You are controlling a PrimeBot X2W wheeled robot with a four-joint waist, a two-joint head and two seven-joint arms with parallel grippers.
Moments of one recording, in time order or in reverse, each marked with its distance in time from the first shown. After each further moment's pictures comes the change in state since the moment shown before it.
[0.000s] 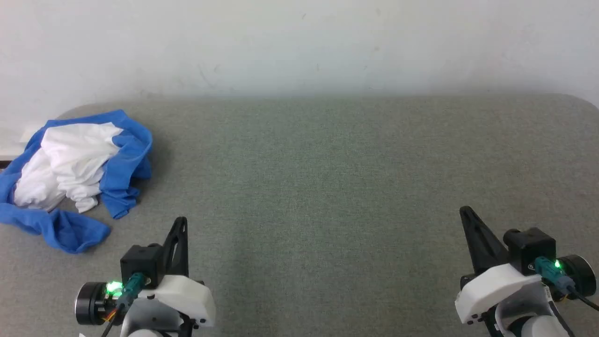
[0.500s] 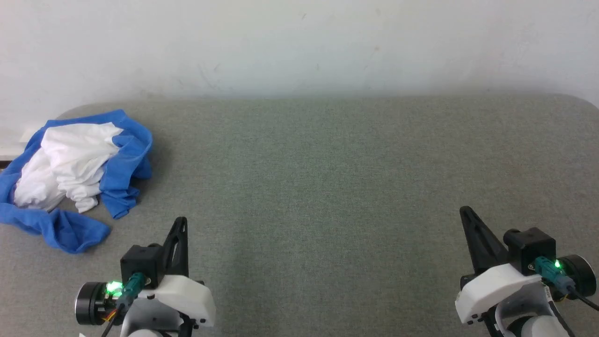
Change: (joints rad) left arm 0.000 0.000 0.000 0.000 0.000 0.000 0.000; right arm 0.000 0.000 0.000 0.000 0.000 0.000 0.000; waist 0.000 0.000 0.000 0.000
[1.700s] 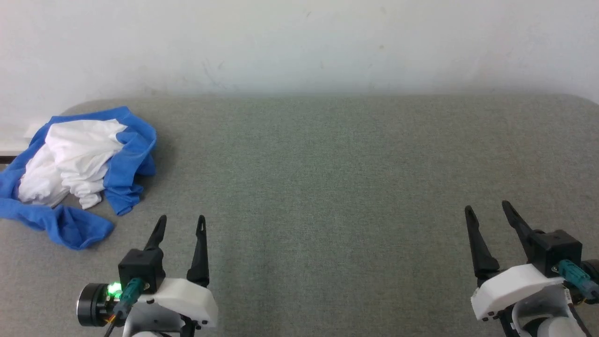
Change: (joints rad) left arm 0.009 0.000 -0.014 -0.011 -0.028 0.012 -0.038; right arm 0.003 -0.001 -0.063 0.004 0.019 0.000 -0.039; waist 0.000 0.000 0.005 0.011
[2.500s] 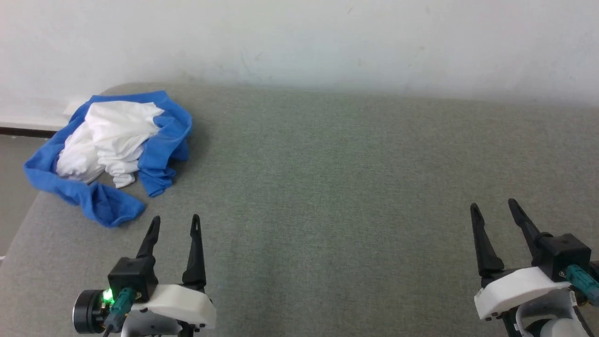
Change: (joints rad) left arm 0.026 0.000 -0.004 -0.033 -0.037 0.026 -0.051; right arm 0.008 0.000 -0.014 -0.004 0.003 0.000 -0.050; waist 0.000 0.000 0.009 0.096
